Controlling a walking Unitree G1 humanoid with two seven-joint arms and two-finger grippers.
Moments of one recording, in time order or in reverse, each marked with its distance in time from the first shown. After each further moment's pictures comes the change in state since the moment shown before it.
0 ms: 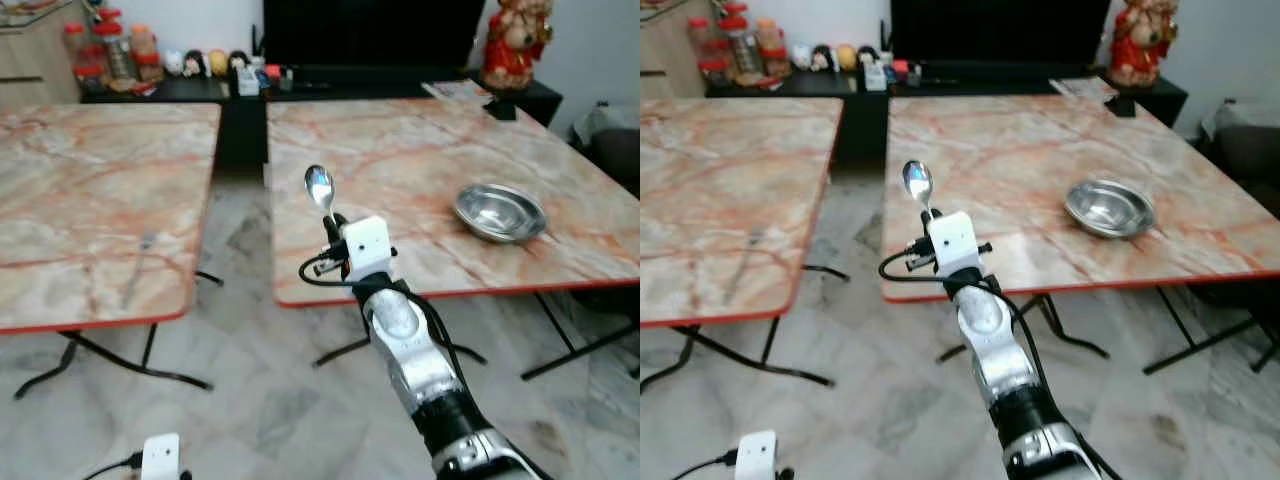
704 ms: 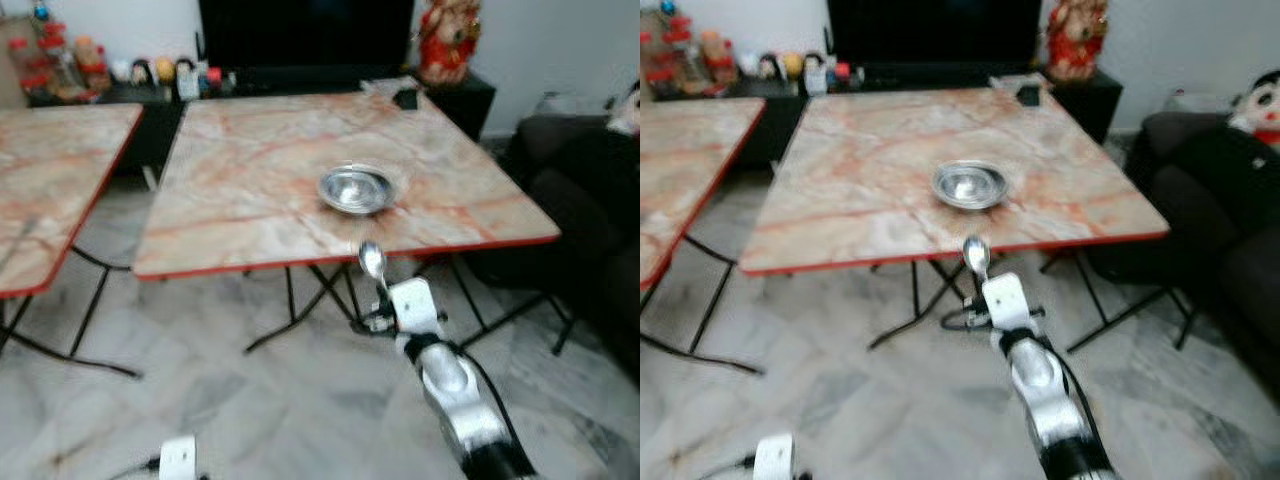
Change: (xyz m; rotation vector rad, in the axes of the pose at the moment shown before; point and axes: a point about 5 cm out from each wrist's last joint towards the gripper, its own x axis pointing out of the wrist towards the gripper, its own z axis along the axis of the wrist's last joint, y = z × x) left arm -0.003 -0.003 -0.010 -0.019 0.026 -0.005; right arm -0.071 -0.021 -0.104 0.004 0.400 -0.023
